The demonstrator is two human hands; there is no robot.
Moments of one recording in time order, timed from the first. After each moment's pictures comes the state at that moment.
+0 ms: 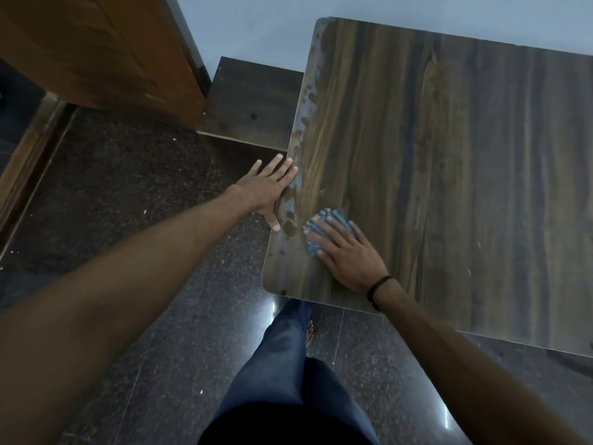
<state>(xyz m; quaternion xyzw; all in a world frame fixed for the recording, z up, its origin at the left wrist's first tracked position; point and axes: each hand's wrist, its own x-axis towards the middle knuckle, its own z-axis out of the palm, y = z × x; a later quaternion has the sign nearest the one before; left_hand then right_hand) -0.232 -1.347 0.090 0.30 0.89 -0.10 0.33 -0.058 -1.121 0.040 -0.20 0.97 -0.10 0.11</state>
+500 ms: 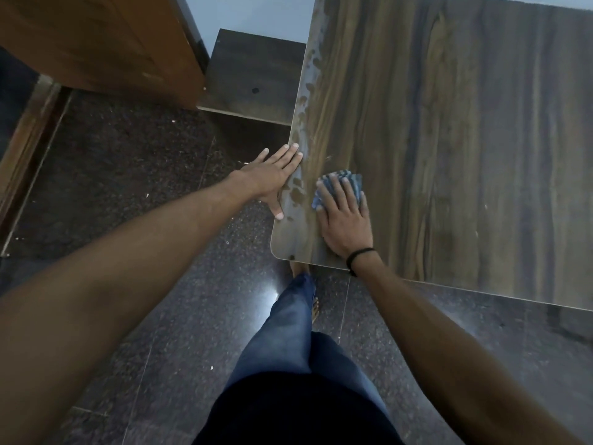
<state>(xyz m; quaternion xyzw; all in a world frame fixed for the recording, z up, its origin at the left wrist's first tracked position) -0.193 -1.360 0.085 0.32 0.88 -0.08 0.33 -0.050 -1.175 0.044 0.01 0.98 -0.15 0.08</state>
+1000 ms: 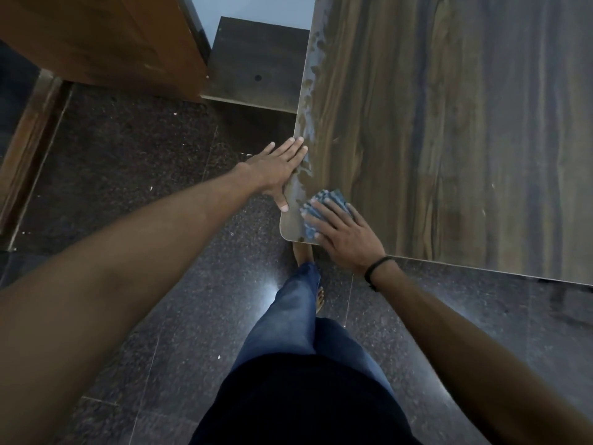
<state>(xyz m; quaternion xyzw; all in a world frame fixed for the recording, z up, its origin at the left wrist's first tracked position) -0.170 -1.370 0.085 0.35 0.88 -0.08 0.32 0.016 -1.170 0.035 -0.19 0.97 -0.09 0.08</state>
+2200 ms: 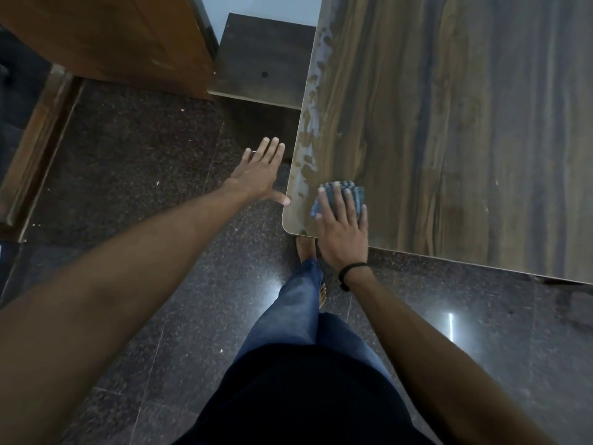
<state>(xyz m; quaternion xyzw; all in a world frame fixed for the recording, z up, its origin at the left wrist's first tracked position) -0.139 -1.401 0.073 0.22 0.93 -0.02 0.30 0.023 -1.217 0.034 0.04 0.99 -0.14 0.07</state>
